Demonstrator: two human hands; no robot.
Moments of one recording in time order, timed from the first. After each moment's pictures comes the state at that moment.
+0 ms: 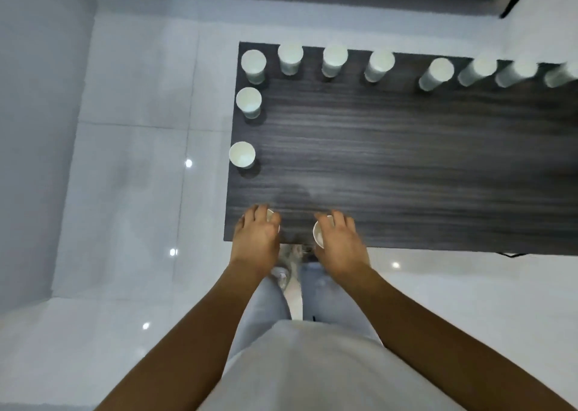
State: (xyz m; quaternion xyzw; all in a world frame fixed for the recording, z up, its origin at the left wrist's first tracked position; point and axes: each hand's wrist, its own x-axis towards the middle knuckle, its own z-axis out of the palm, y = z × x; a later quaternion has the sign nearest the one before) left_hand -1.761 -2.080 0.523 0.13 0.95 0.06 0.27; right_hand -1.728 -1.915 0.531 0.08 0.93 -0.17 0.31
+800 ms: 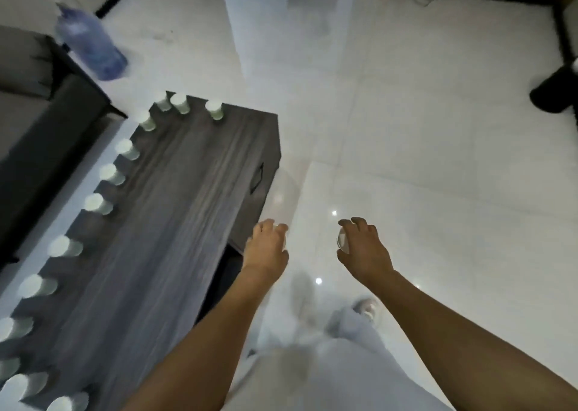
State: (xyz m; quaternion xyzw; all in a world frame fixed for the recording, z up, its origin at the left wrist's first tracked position) left_hand -1.477 -1.751 0.663 0.67 0.70 -0.03 0.24; right_hand -1.269 -1.742 0.666 0.65 0.70 -0.28 0.01
